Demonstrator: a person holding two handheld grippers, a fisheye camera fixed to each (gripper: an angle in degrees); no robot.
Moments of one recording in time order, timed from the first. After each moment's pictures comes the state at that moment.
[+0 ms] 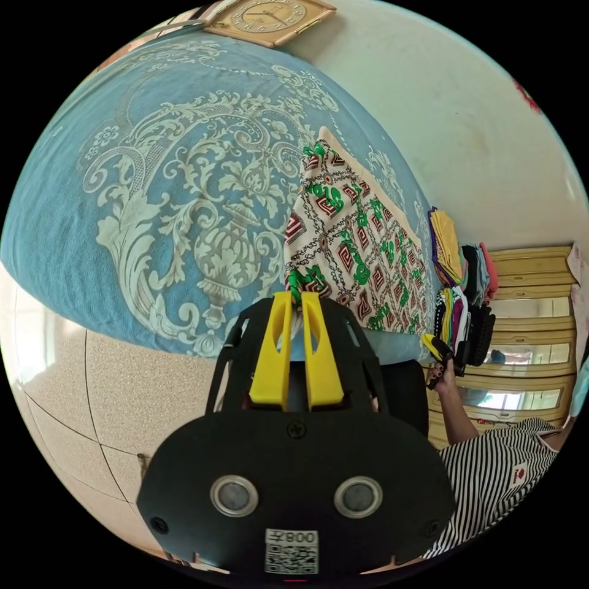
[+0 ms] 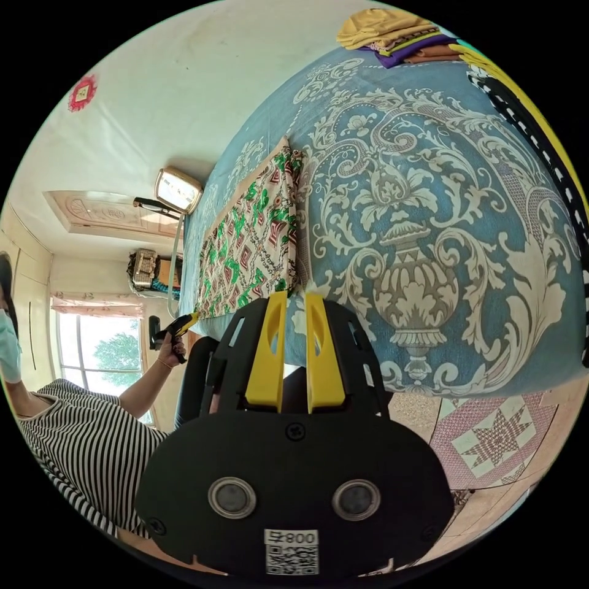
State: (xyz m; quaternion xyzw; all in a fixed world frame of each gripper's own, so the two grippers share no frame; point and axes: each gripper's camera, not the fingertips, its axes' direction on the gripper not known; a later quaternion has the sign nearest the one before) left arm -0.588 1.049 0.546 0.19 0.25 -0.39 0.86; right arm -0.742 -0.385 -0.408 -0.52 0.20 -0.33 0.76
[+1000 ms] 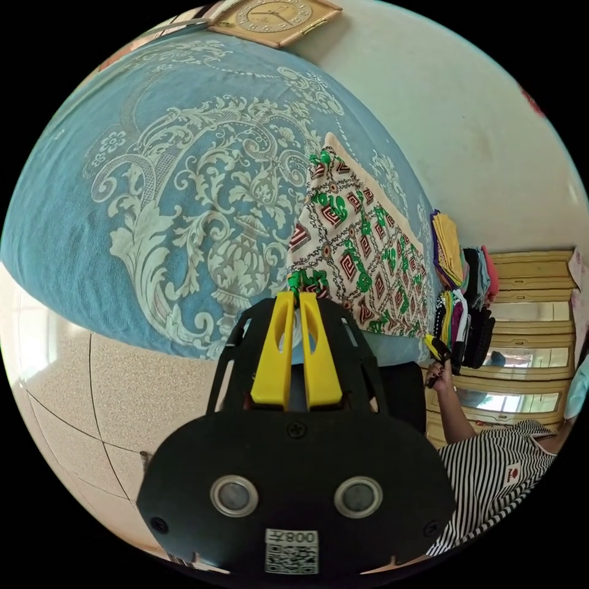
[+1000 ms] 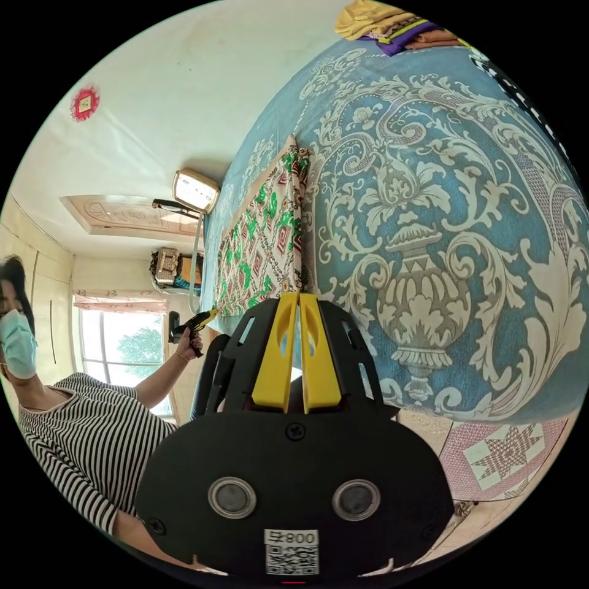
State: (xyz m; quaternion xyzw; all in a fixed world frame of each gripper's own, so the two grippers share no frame) left arm -0.584 1.031 0.432 0.20 0.24 -0.39 0.87; right arm -0.670 -0.412 -0.422 -0.55 0.14 -0.29 0.77
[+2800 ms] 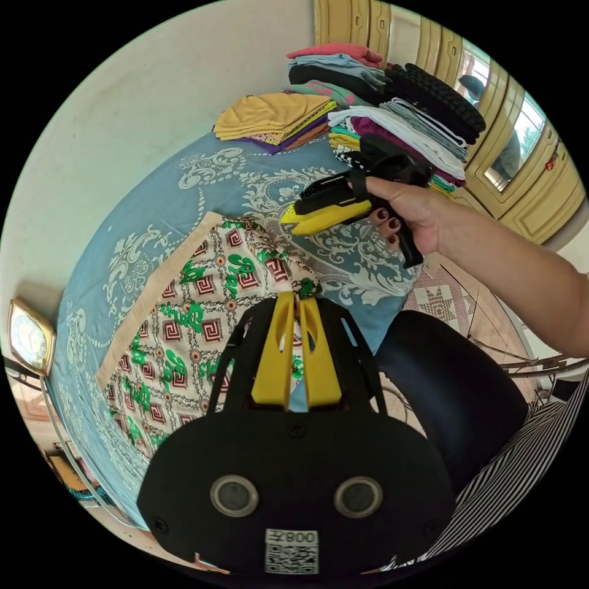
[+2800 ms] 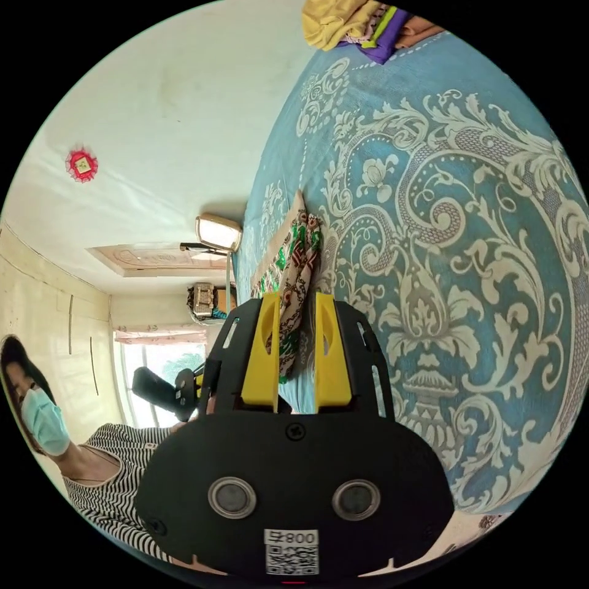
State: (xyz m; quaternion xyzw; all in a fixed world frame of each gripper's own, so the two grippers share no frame) left arm -0.018 0.526 0.001 0.18 -0.02 0.12 0.98; right arm -0.615 -0.428 -0.261 -0.55 0.09 -0.19 0.81
